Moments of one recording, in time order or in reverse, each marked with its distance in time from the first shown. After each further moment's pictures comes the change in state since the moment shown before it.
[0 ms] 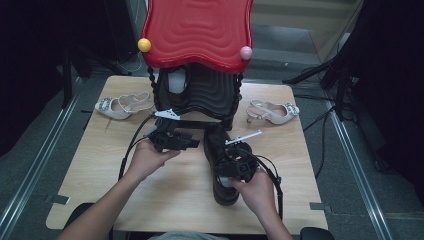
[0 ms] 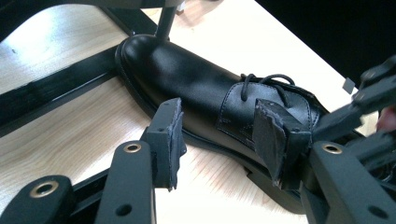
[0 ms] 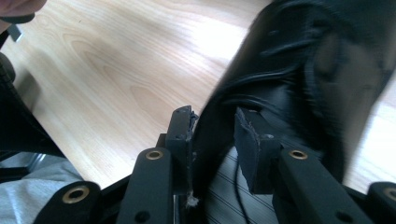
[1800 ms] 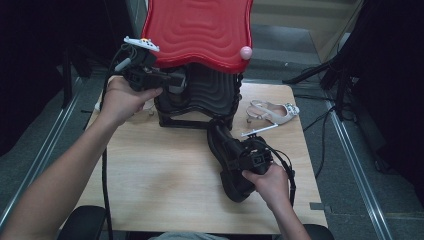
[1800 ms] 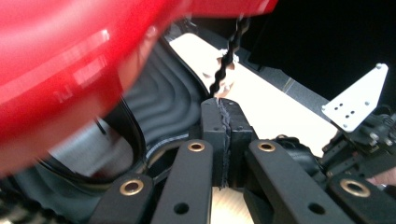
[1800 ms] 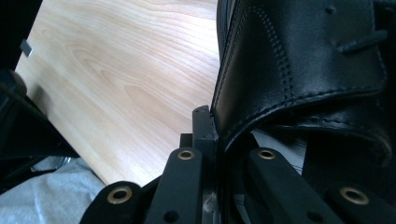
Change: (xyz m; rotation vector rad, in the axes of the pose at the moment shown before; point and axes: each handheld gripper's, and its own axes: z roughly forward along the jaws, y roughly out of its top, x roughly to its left) left arm 0.000 0.136 -0.111 -0.104 0.074 0.149; right arm -0.032 0.005 -0.024 0.040 0.043 0.118
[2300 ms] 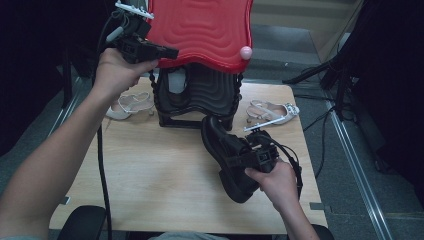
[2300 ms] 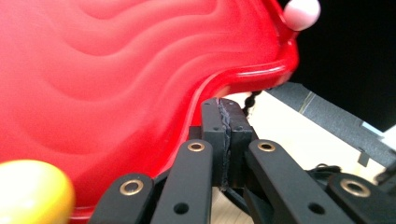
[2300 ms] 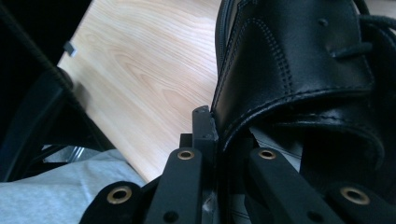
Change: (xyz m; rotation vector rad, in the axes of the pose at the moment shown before) left arm 0.013 0.049 -0.023 -0.039 0.085 0.014; right arm 0.029 0.006 -0.039 -0.035 0.048 -0.068
